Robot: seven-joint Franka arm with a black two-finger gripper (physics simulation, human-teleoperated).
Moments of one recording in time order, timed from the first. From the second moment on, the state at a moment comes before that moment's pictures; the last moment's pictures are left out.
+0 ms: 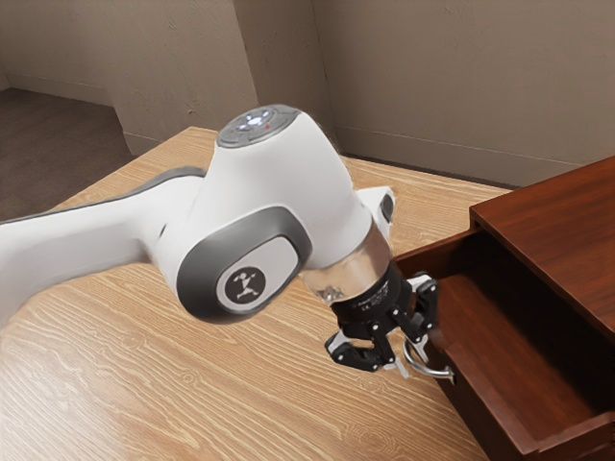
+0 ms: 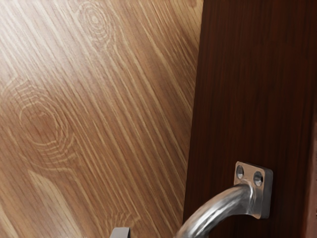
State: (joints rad) arm -0.58 -0.11 0.21 -1.95 -0.05 2.13 -1.44
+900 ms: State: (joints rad) arm -0.58 -0.20 0.22 -2.05 -0.05 2.18 -1.42
